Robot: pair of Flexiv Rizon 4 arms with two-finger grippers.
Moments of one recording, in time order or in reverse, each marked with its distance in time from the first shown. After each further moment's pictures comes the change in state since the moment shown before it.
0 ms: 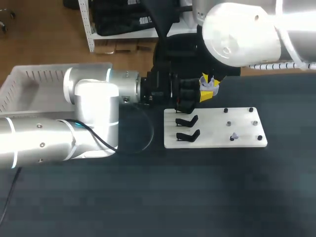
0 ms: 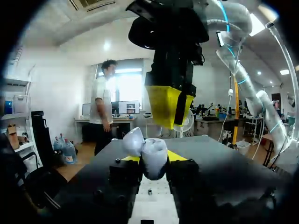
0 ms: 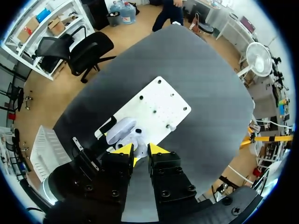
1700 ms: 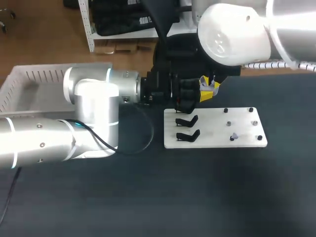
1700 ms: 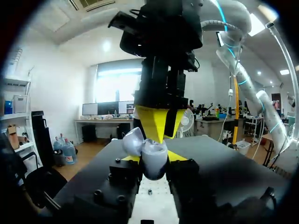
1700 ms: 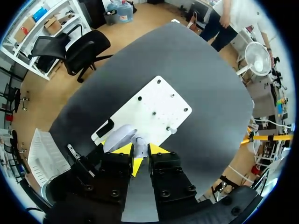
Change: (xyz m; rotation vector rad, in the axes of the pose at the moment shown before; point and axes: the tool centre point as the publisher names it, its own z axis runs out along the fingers) left arm 0.000 0.000 0.000 0.000 0.000 0.000; right arm -0.006 0.003 0.017 0.030 0.016 0.009
